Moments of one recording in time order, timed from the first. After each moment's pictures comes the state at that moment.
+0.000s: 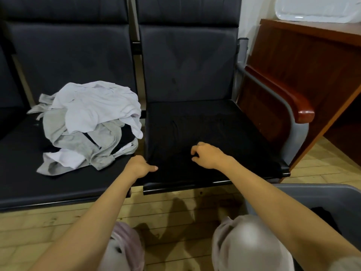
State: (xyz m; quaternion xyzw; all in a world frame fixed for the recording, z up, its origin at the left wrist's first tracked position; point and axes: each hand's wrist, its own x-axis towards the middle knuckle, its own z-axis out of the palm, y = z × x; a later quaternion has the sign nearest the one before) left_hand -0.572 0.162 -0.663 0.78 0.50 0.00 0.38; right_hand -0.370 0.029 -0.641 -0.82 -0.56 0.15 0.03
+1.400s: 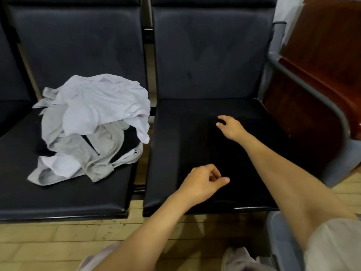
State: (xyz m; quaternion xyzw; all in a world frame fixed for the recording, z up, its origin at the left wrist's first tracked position) left_hand -0.469 0.083 -0.652 0.83 0.29 0.05 0.47; right_hand -0.235 0.126 -0.658 -0.86 -0.40 0.18 0.26
